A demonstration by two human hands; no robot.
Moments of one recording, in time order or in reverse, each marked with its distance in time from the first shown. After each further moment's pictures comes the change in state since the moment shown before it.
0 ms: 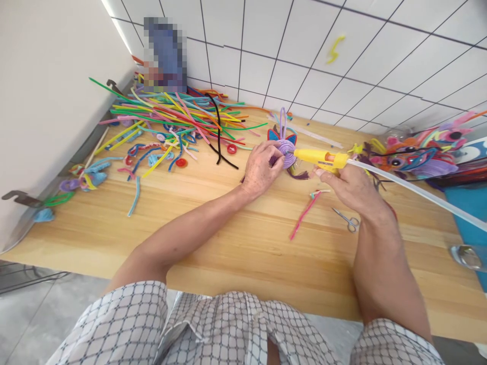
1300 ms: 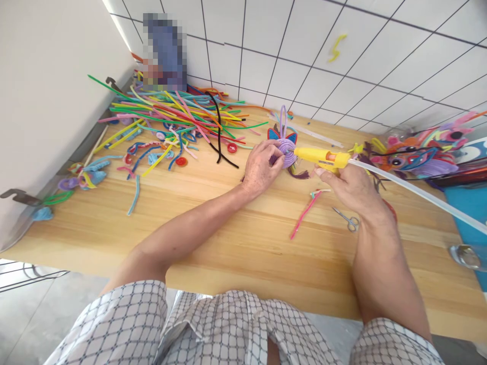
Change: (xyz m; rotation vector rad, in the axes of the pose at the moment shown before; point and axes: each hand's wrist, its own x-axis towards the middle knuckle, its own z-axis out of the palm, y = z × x) left_hand -0.001 -0.002 0.000 -0.034 -0.004 -0.024; right_hand 0.000 -0.003 0.006 -0.009 0.081 -0.014
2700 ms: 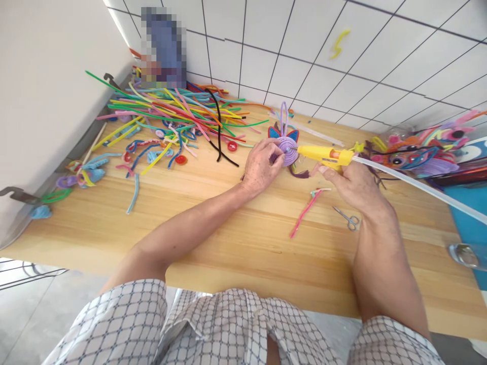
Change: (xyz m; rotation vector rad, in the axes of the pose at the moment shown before) left_hand -0.001 -0.003 0.000 0.031 -0.023 -0.014; right_hand 0.002 -0.002 -0.006 -0.041 -0.050 0.082
